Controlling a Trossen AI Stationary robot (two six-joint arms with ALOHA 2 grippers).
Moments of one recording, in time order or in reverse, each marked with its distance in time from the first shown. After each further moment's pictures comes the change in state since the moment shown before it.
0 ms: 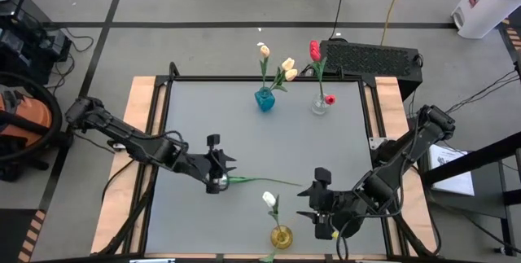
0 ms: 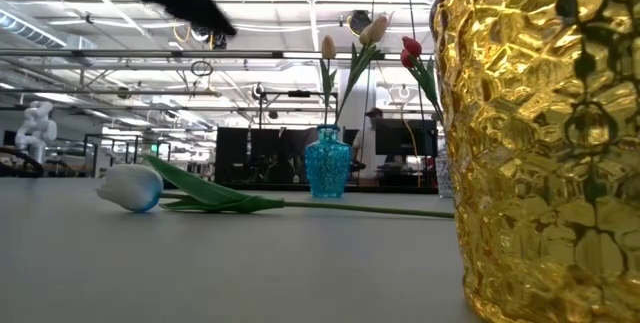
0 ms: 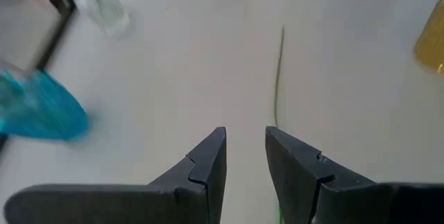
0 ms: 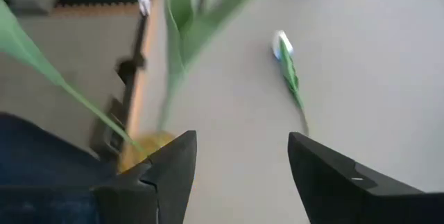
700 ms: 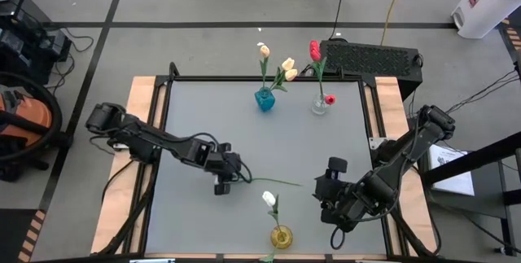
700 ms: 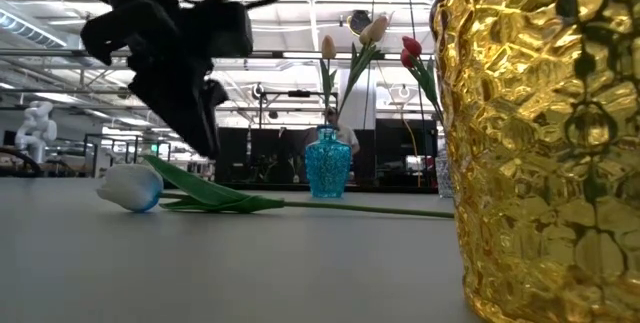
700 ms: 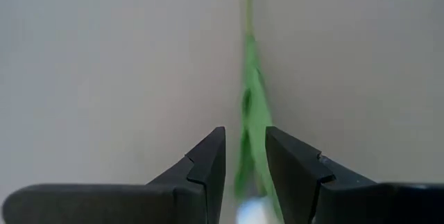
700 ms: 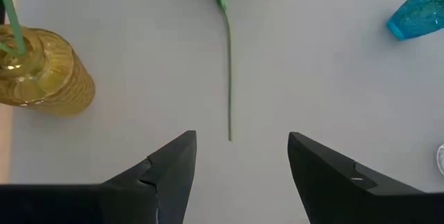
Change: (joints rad) left arm 0.168 0.291 0.000 -0.049 0.400 -0.152; right arm 0.001 0.000 0.000 -0.446 0.005 0.201
